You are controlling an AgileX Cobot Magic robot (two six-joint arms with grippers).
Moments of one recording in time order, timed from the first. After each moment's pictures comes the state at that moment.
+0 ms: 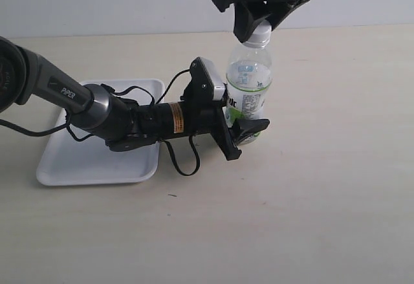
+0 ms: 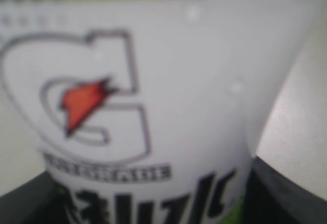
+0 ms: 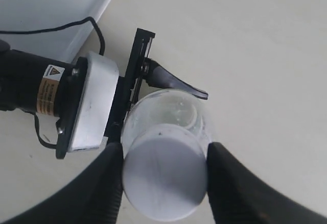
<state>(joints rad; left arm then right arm) -0.58 2.43 -1.27 0.82 -1.02 -0.24 0.35 1.84 -1.74 0.08 1.23 -0.12</state>
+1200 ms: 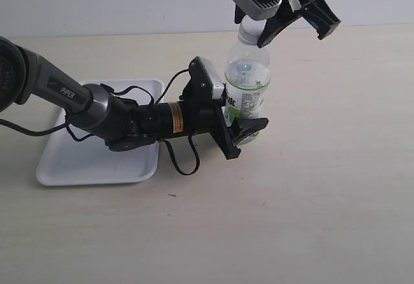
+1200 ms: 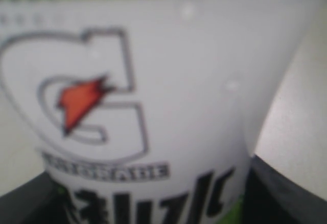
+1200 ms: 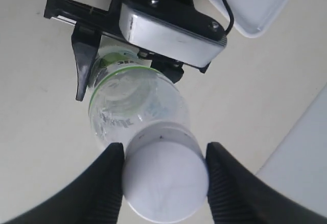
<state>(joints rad) -0.58 2.43 -1.27 0.82 -1.02 -0.25 0.35 1.84 -1.74 0.09 1.23 -1.79</state>
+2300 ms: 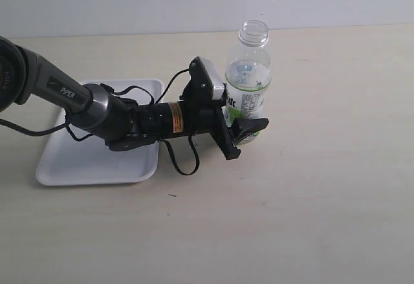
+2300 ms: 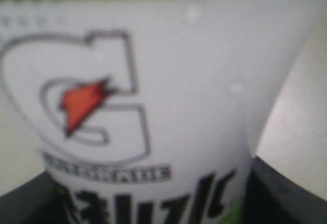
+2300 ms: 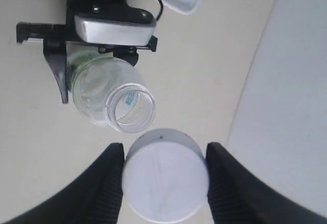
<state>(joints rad) -0.58 2.43 -1.27 0.82 -1.02 -0.24 0.35 1.66 -1.74 0.08 1.23 -1.47</state>
